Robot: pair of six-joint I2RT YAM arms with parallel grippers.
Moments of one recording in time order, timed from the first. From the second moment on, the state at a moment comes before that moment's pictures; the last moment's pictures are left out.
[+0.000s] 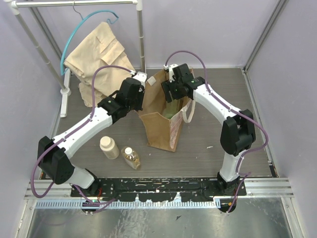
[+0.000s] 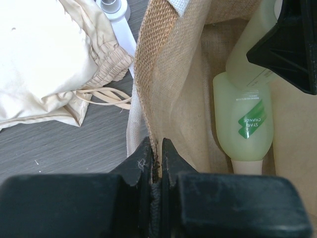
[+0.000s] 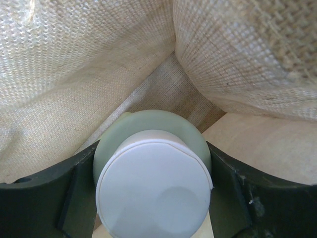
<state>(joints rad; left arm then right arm) -0.68 1.47 1.30 -0.45 -0.27 -0.17 0.47 1.84 1.61 -0.59 0.00 -0.02</state>
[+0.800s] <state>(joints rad) -0.68 1.47 1.29 -0.45 -0.27 -0.17 0.47 1.69 1.50 -0.71 0.04 0.00</state>
